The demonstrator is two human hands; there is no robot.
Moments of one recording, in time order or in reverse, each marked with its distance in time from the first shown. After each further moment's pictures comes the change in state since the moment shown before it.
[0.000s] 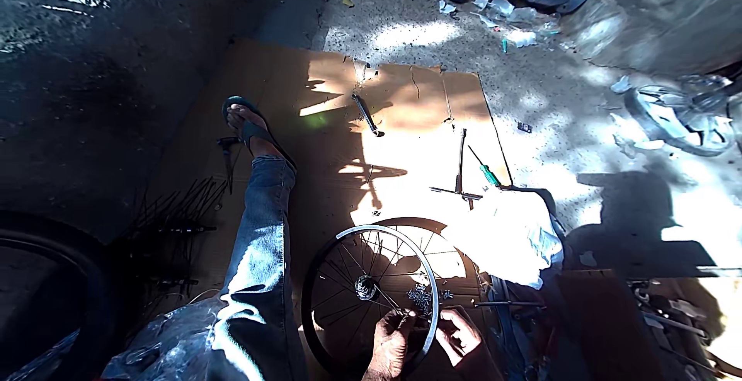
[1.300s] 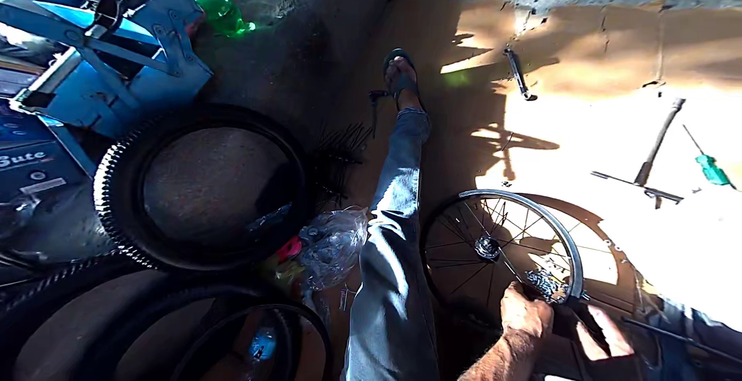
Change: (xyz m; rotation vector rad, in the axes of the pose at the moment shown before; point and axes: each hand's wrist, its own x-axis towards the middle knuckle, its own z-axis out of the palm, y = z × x) left_hand -0.014 0.014 0.034 0.458 0.152 -0.132; right_hand -0.008 -0.018 -0.001 -0.134 -0.025 0.053
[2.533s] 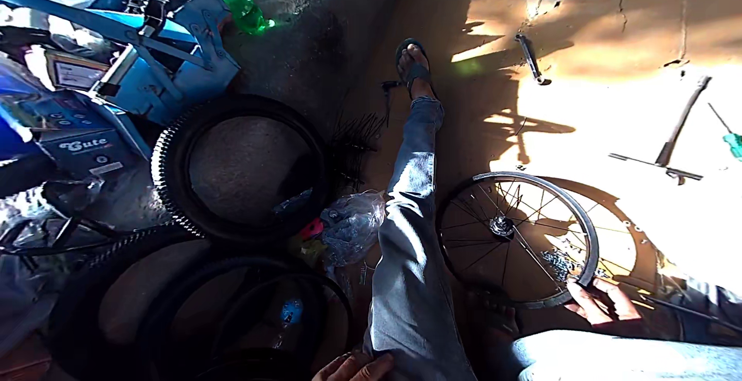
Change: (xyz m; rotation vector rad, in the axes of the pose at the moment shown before) left_hand -0.288 -0.099 -0.268 1.216 0.188 0.932; right_hand 0.001 -0.026 0.022 0.328 0.107 0.338
